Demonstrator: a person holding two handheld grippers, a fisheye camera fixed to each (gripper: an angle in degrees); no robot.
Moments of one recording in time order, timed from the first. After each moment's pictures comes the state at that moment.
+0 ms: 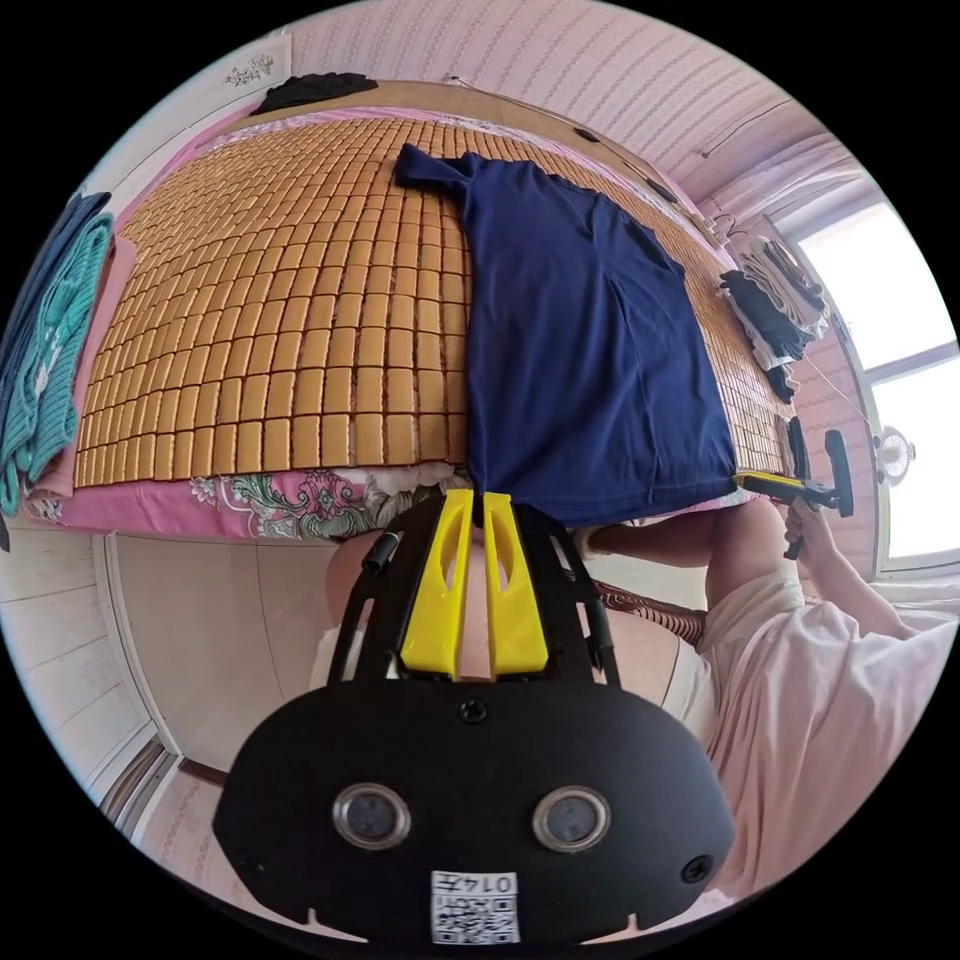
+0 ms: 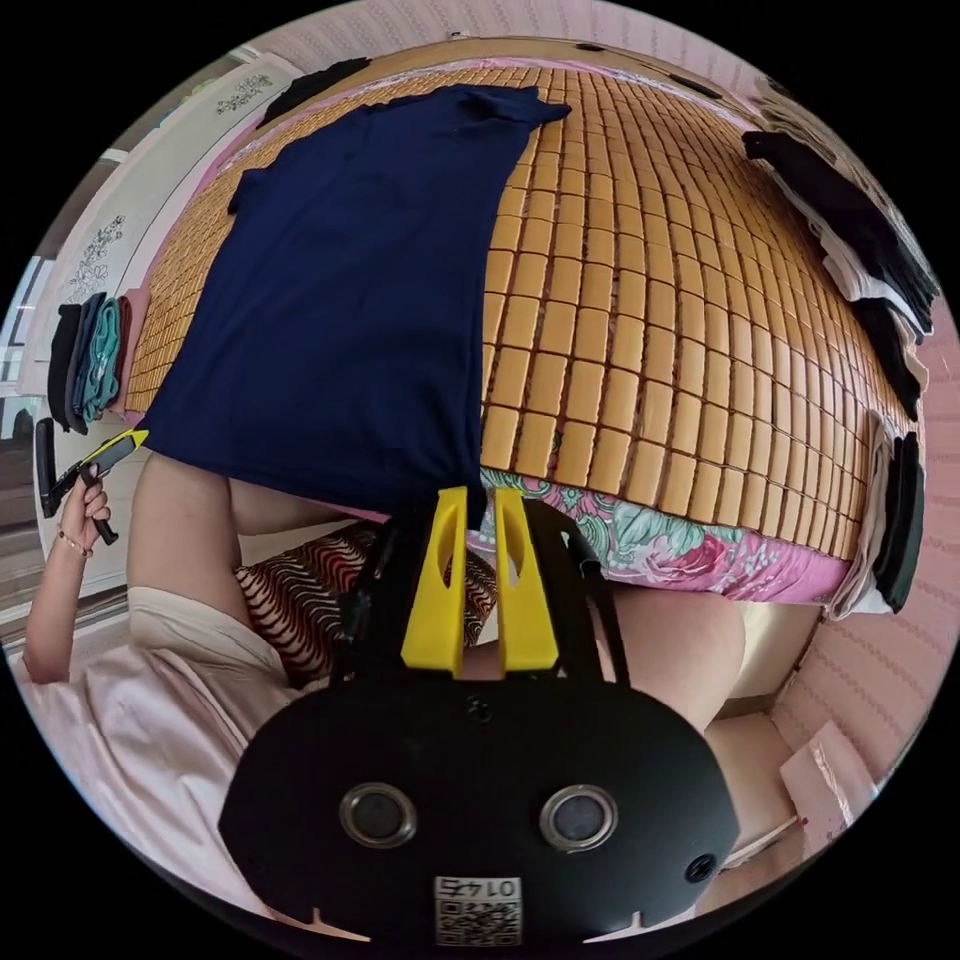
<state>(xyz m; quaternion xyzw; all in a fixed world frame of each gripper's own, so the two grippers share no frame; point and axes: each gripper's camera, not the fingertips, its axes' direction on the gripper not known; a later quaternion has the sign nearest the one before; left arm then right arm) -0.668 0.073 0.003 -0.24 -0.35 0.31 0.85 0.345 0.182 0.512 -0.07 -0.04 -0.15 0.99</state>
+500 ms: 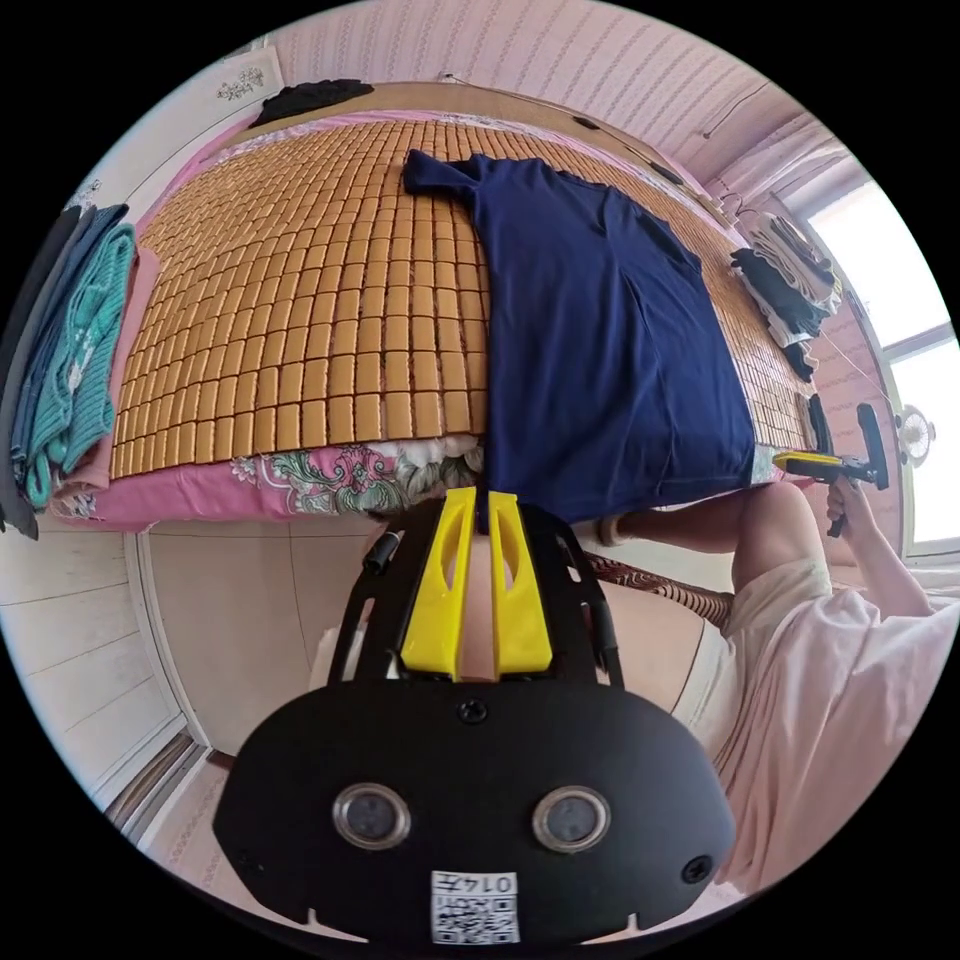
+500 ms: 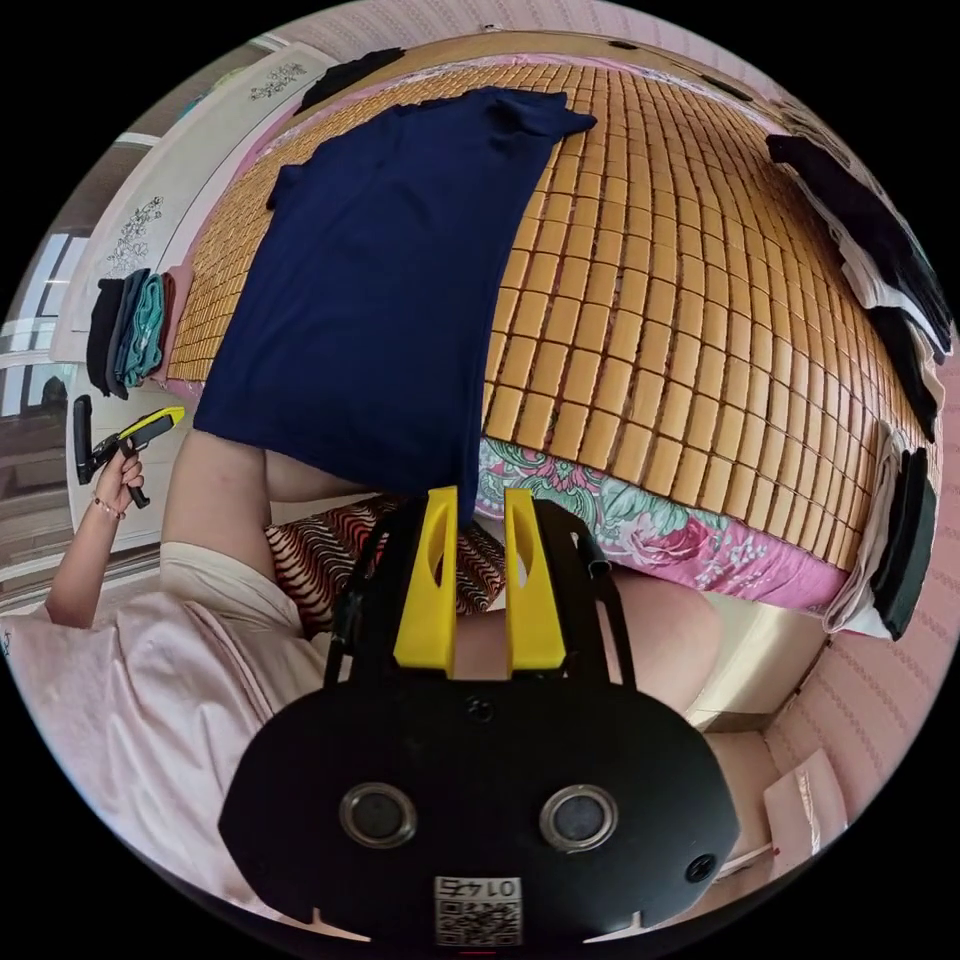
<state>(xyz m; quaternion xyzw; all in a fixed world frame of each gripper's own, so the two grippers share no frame) -0.667 0.111 0.006 -0.23 -0.39 0.34 0.82 0.382 0.184 0.490 -0.08 -0.07 -0.18 0.98</state>
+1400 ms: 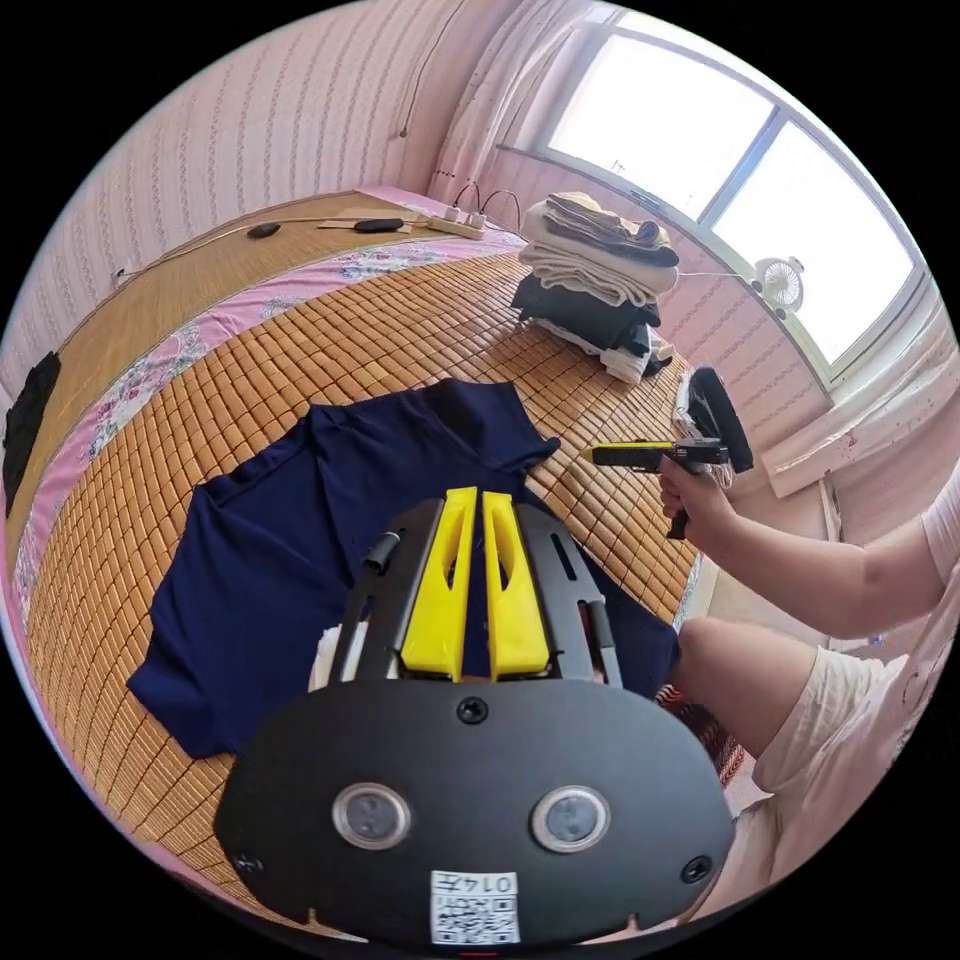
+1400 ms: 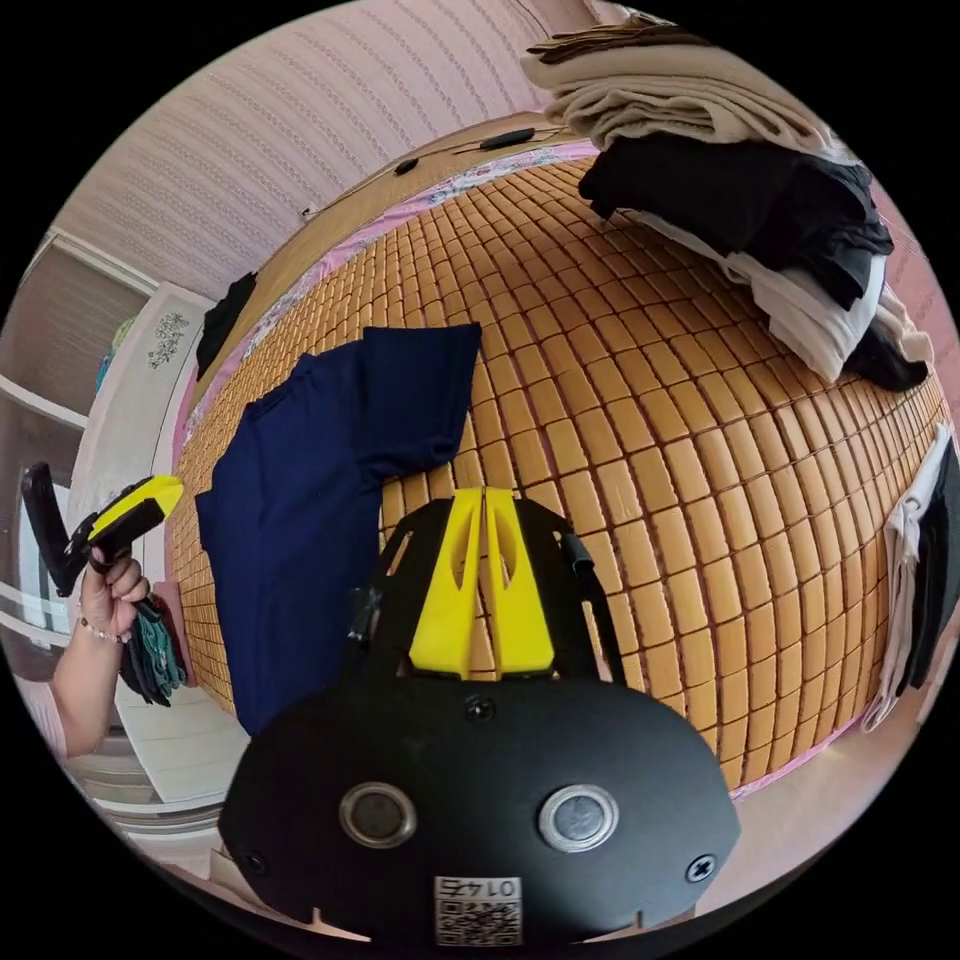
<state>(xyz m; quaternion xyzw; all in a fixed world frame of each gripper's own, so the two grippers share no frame) -0.449 0.105 0.443 -0.35 -0.17 0.58 0.72 0.482 0.027 0.517 0.10 -0.13 0.08 0.98</state>
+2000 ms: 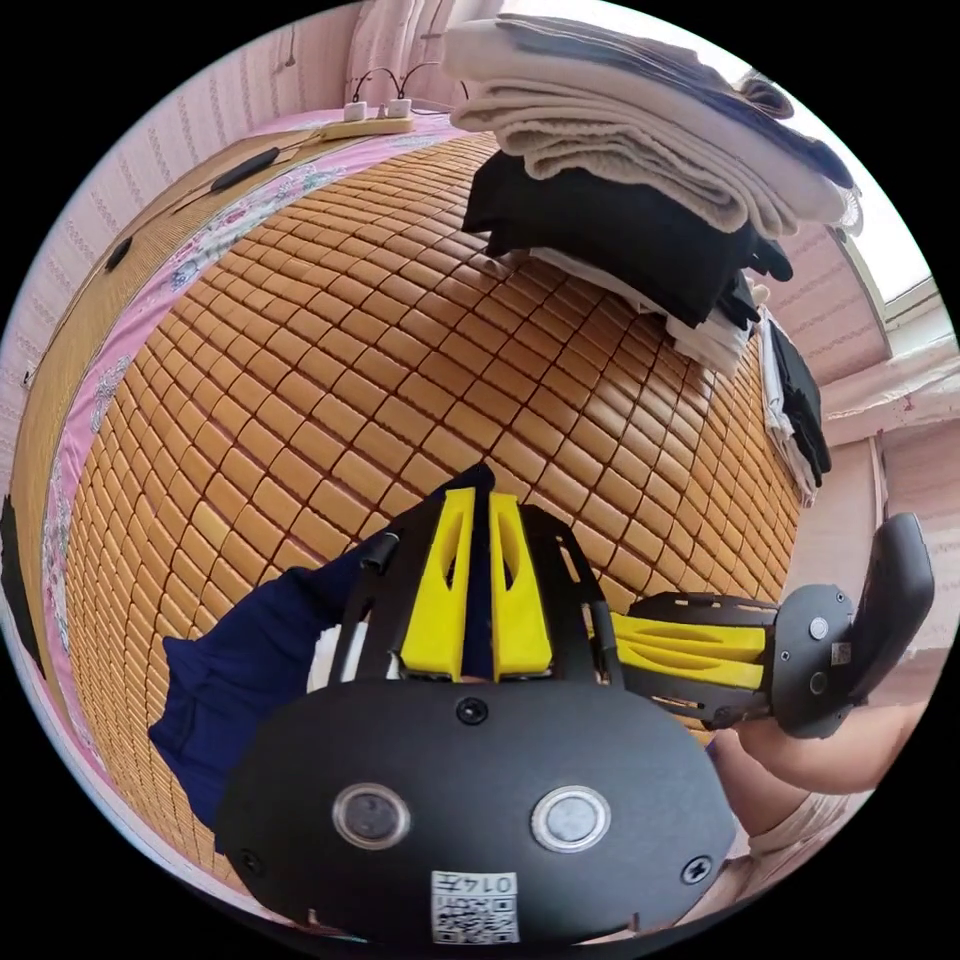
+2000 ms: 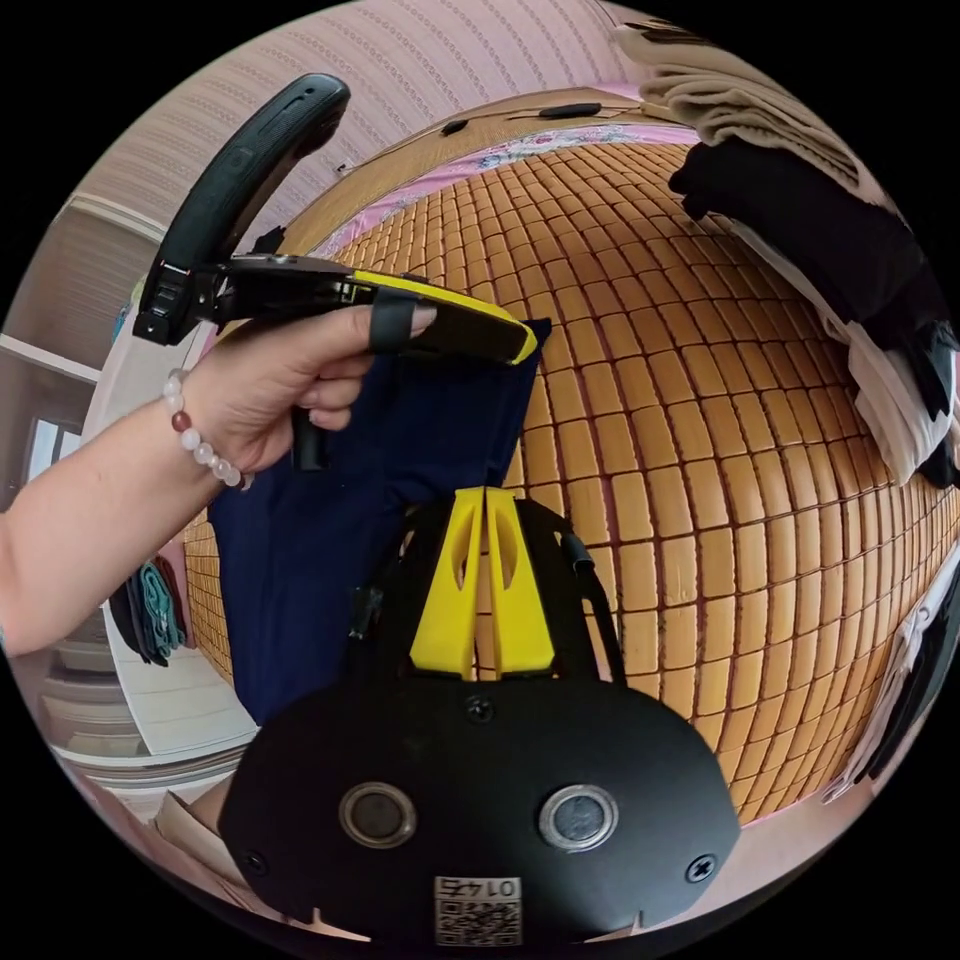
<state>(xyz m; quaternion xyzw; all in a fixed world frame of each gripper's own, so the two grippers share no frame) -0.450 0.204 0.733 -0.45 -0.24 0.60 0.62 0.447 -0.026 0.536 0.06 -0.14 0.01 0.99</state>
